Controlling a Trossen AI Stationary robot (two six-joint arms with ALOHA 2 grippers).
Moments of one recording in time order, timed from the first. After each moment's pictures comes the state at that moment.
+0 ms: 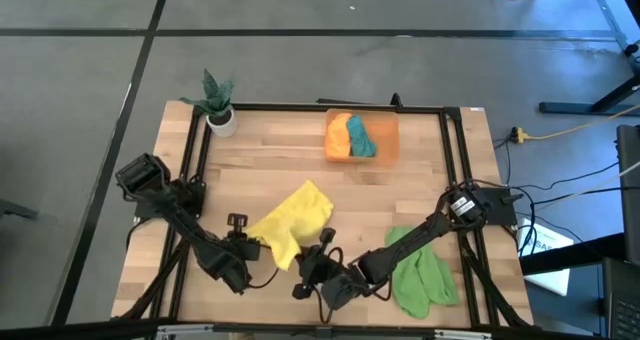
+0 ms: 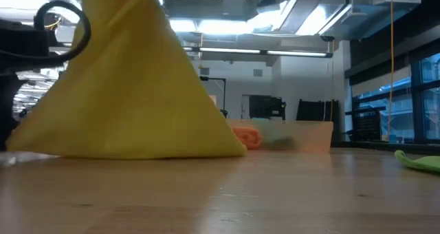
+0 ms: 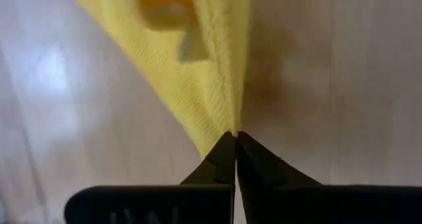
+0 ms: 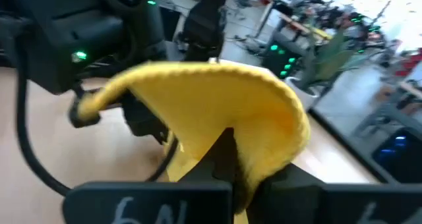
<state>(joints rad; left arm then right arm) -0.79 1.73 0.92 -0.93 -0.41 -0.74 0.57 2.20 1.61 0.23 1.06 -0.04</state>
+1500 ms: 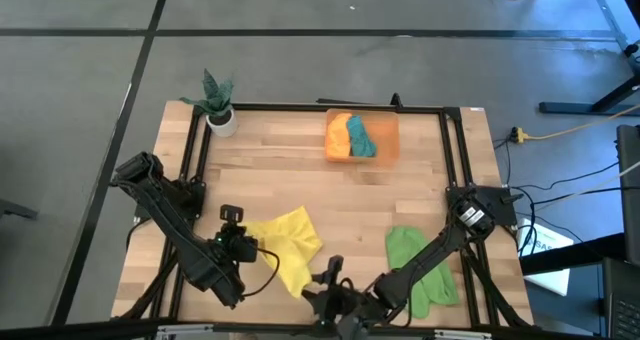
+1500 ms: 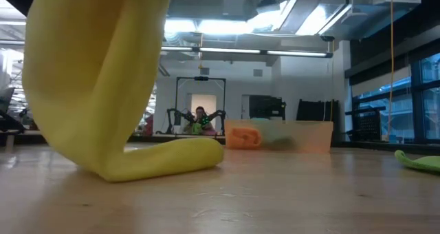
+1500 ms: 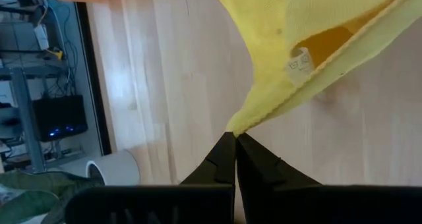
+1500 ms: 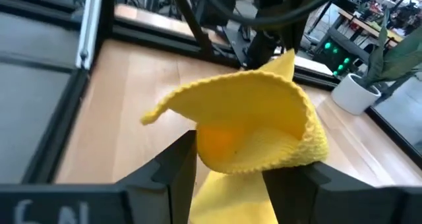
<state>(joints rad) -0.83 1.70 1.41 -1.57 -0.59 -0.78 0.71 2.20 1.66 0.00 0.95 0.13</state>
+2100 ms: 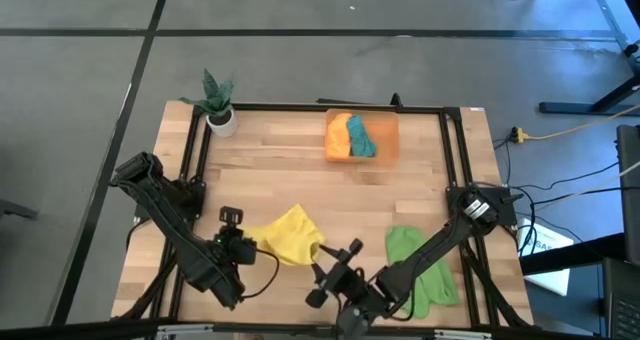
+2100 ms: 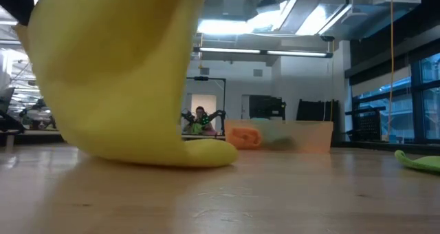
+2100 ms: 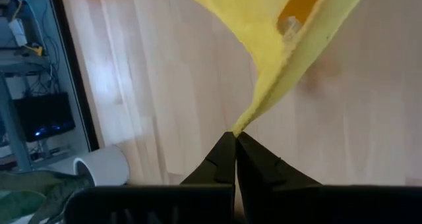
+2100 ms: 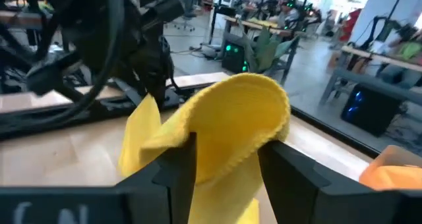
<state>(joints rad) -0.83 1.70 1.42 -1.57 -0.52 -0.75 0.69 2.13 1.66 -0.08 1.35 0.44</state>
